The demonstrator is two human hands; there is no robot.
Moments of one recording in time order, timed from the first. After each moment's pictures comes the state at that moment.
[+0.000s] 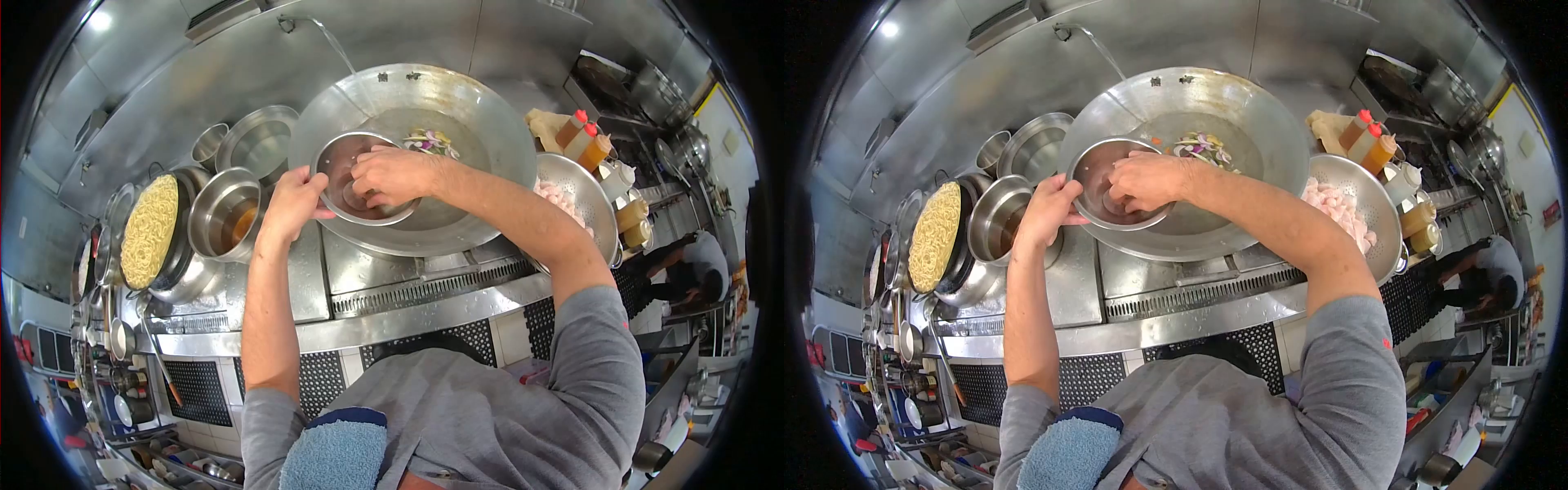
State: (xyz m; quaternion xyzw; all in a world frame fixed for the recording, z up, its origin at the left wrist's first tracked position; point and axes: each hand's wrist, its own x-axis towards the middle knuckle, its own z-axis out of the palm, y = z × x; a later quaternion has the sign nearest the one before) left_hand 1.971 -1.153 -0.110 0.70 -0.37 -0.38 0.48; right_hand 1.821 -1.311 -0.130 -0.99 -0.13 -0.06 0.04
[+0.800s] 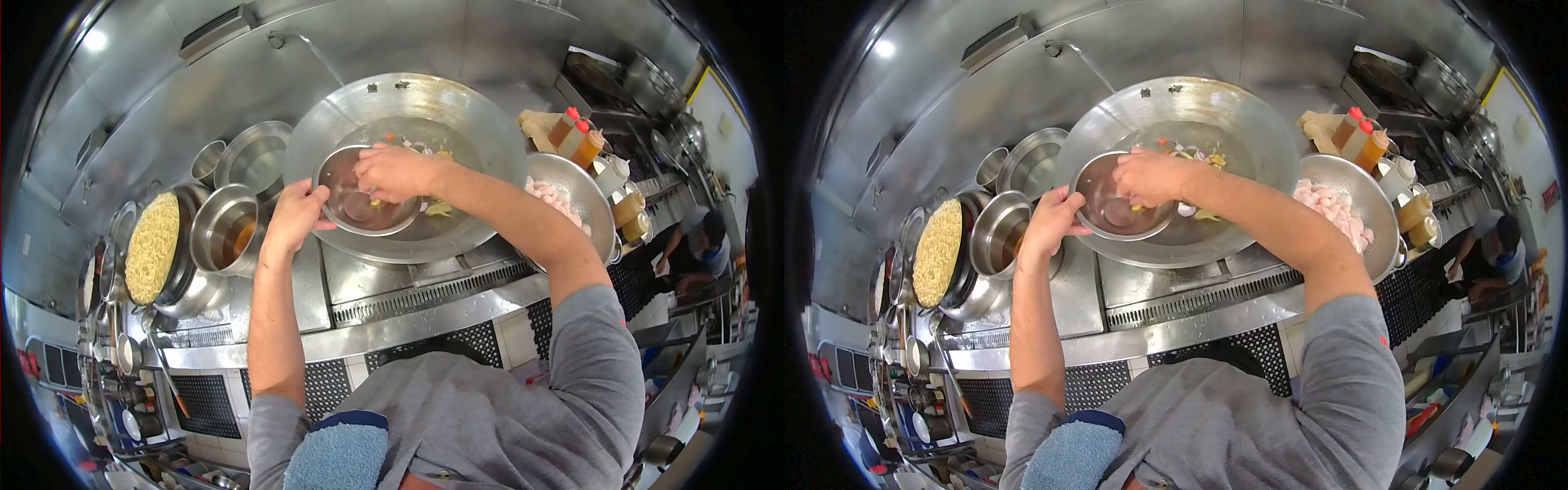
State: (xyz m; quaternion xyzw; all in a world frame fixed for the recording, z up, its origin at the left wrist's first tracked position) left_hand 1.957 -1.159 -0.105 0.70 -0.38 -0.39 0.46; right_hand 1.806 -1.332 -0.134 -0.99 -0.09 -0.13 0.00
